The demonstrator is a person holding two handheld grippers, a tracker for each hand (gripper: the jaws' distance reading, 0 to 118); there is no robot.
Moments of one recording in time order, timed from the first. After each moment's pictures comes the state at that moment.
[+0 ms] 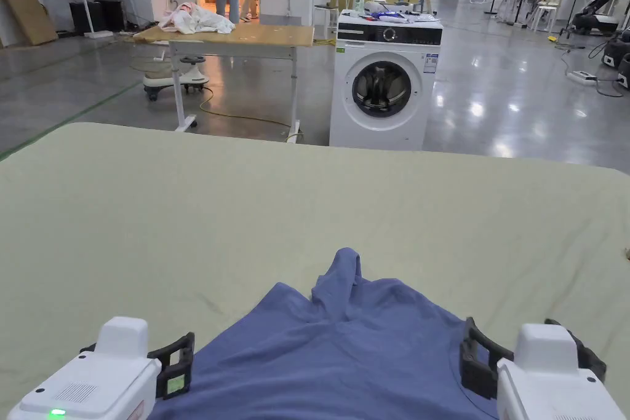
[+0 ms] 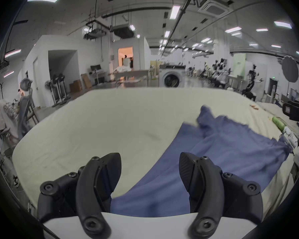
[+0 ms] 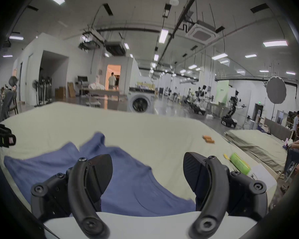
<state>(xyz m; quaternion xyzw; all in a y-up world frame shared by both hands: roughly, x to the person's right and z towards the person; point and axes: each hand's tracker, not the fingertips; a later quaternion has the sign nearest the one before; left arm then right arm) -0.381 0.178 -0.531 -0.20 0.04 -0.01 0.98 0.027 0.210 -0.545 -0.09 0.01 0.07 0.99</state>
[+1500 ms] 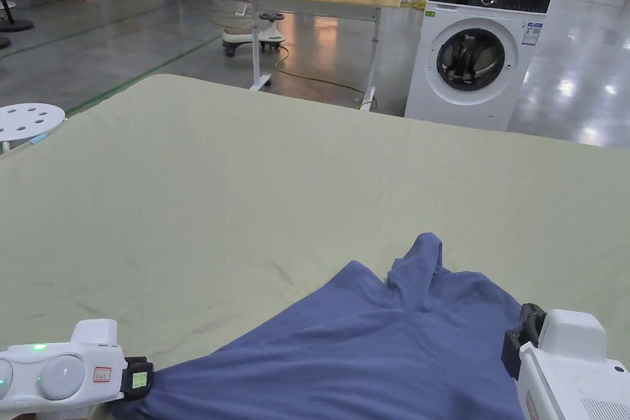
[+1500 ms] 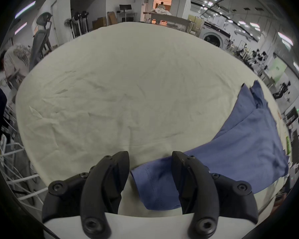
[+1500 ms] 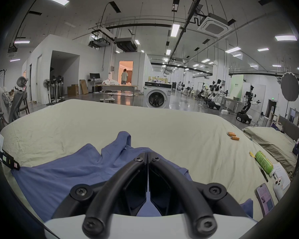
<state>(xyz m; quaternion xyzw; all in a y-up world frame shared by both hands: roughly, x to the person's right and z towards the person) -0.526 0.110 -0.525 -0.47 0.16 0.11 0.86 -0.031 0.185 -0.601 -0.15 0.06 0.06 0.98</state>
